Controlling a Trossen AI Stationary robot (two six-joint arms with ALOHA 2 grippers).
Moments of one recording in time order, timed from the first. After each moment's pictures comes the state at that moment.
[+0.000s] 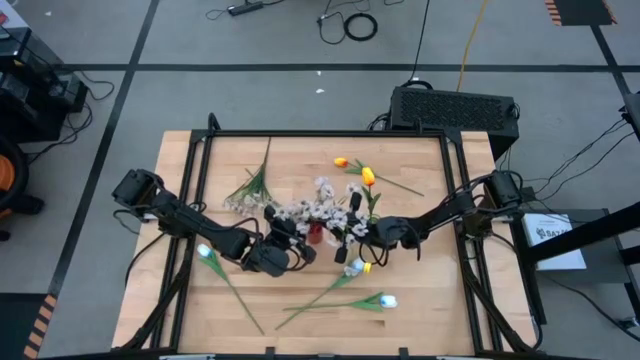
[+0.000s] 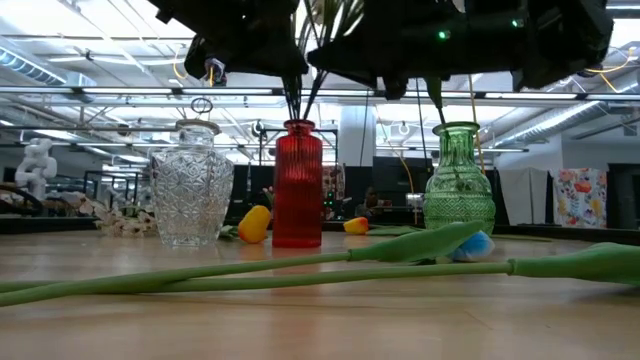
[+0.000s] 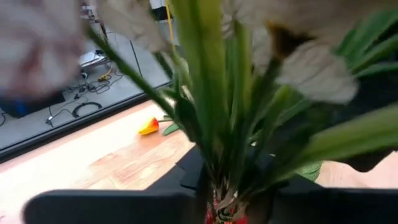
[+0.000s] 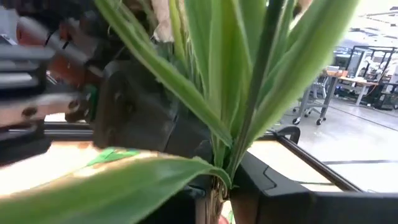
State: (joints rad) left arm -0.42 1.64 0.96 0.16 -1.10 -0.51; right arm 0.23 1.77 0.73 1.12 0.50 -0.12
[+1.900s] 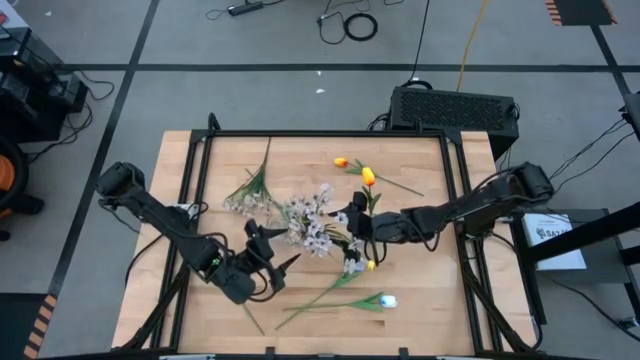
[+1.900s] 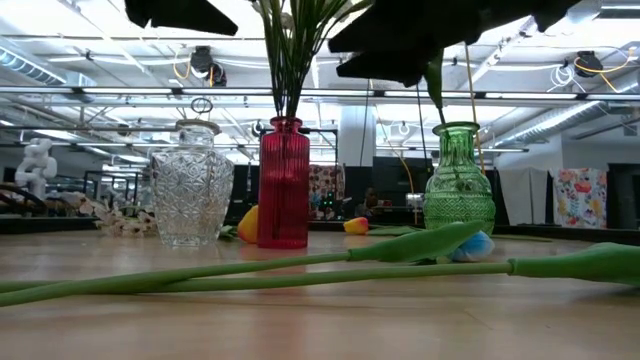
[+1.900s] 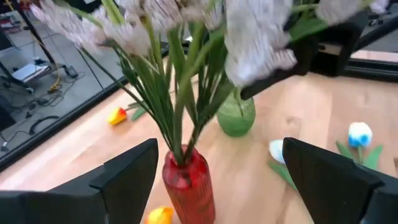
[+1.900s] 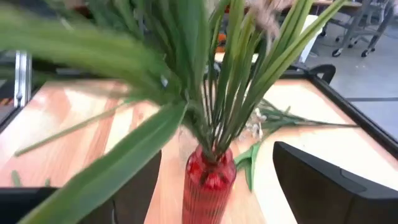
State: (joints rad) left arm -0.65 1.46 0.96 -0.18 -1.04 -0.56; right arm 0.25 1.50 0.83 0.36 0.39 0.10
